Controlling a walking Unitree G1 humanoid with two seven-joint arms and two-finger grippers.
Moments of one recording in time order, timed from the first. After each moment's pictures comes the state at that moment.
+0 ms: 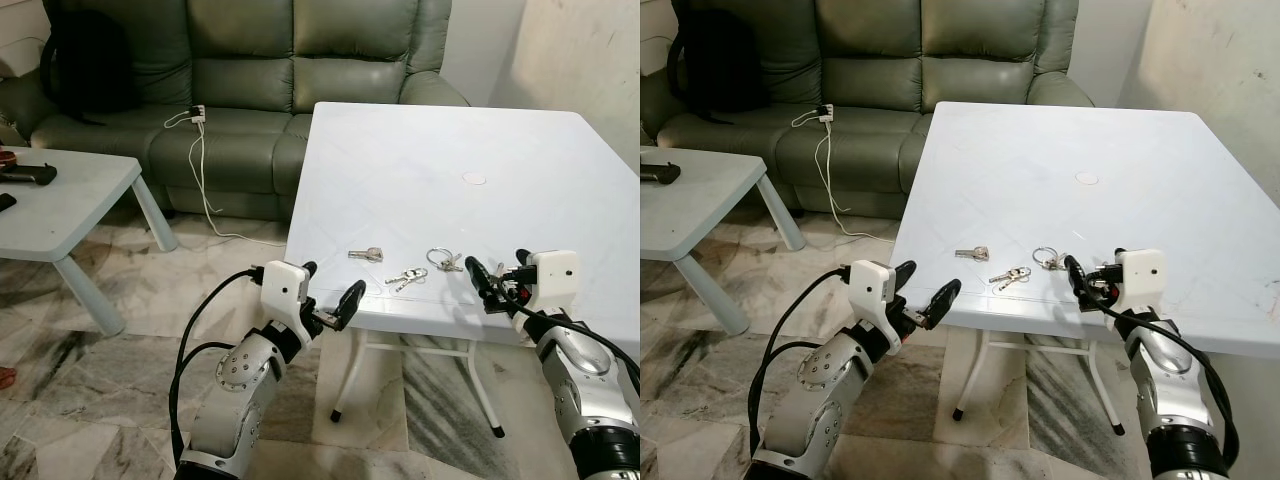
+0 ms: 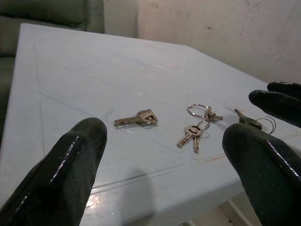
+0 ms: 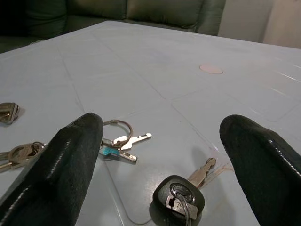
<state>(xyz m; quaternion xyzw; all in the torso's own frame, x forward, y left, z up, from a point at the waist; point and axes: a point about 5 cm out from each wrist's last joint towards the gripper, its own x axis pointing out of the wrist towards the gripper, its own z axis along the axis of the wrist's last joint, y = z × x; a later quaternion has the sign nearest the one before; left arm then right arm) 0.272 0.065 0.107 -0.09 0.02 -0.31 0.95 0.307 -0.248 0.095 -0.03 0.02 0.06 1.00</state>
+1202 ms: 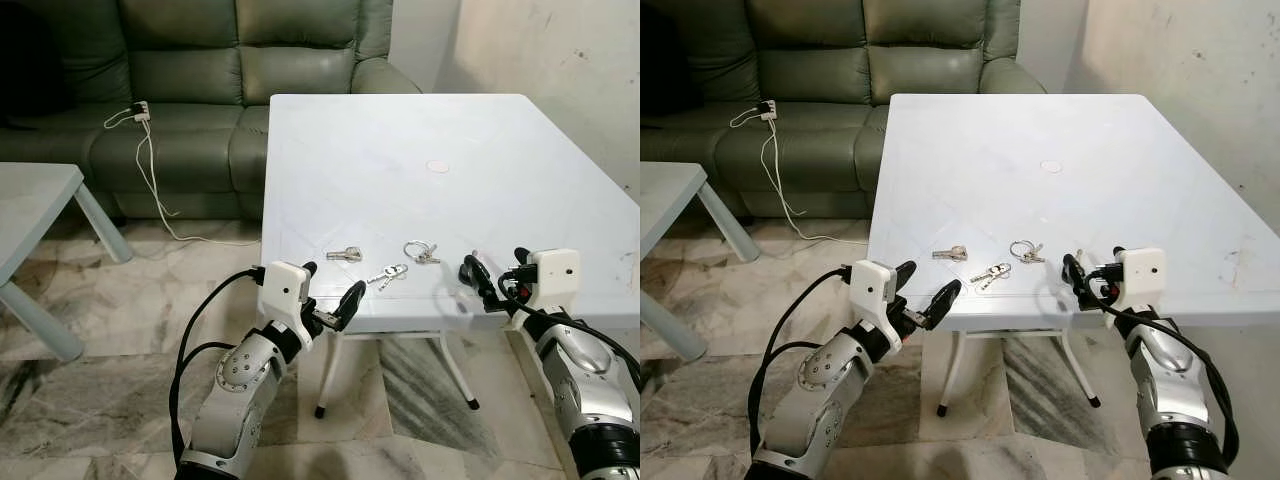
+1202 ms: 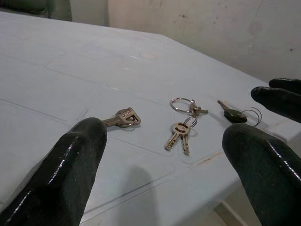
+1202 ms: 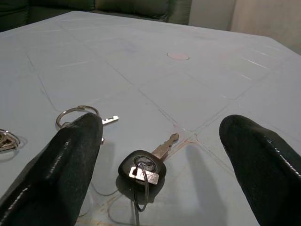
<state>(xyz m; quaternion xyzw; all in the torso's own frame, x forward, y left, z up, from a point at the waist) 0.272 0.065 0.107 -0.08 0.02 -0.30 0.95 0.307 -0.249 0.095 -0.03 0.02 0.07 1.00</state>
